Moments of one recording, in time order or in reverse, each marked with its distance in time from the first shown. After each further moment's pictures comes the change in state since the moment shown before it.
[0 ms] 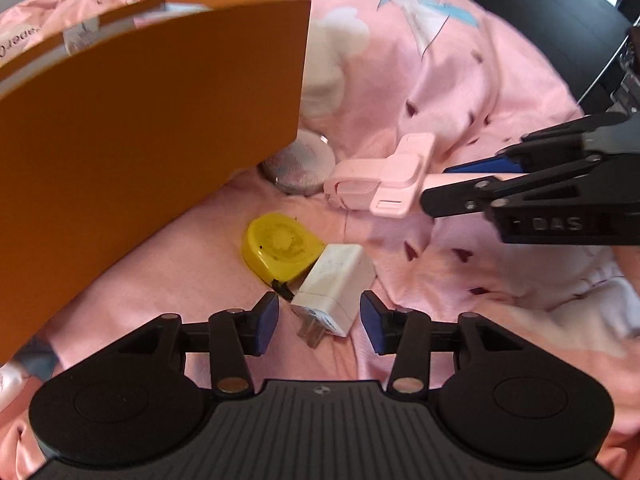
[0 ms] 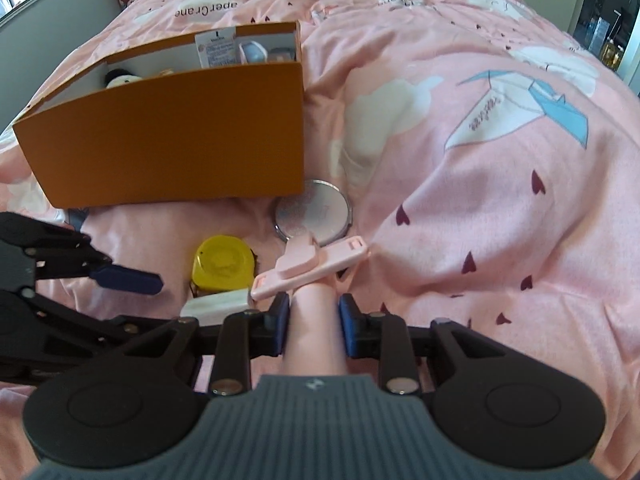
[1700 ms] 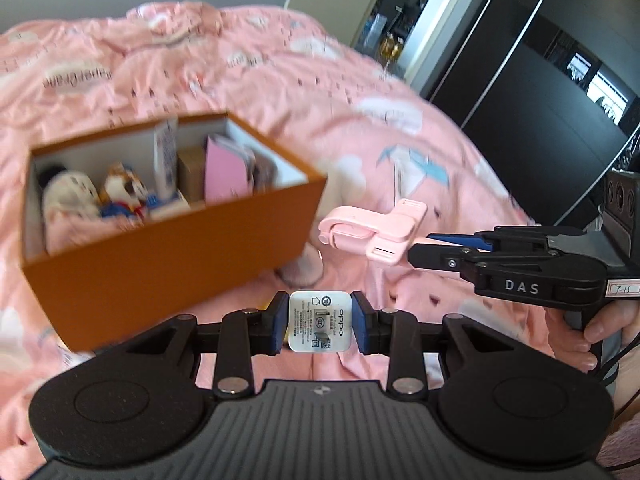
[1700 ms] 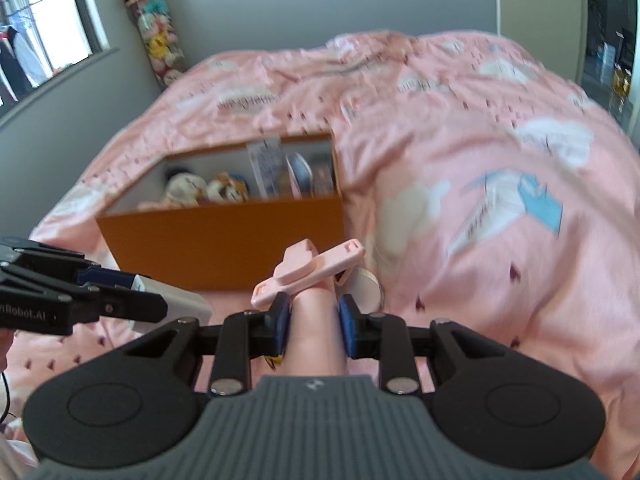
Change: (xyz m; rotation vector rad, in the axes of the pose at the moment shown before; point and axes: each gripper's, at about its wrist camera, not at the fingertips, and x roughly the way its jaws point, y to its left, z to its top) left arm -0.151 0.008 0.013 -0.194 -0.280 -0.033; right arm -0.105 0.008 0.020 0.008 -0.262 0.134
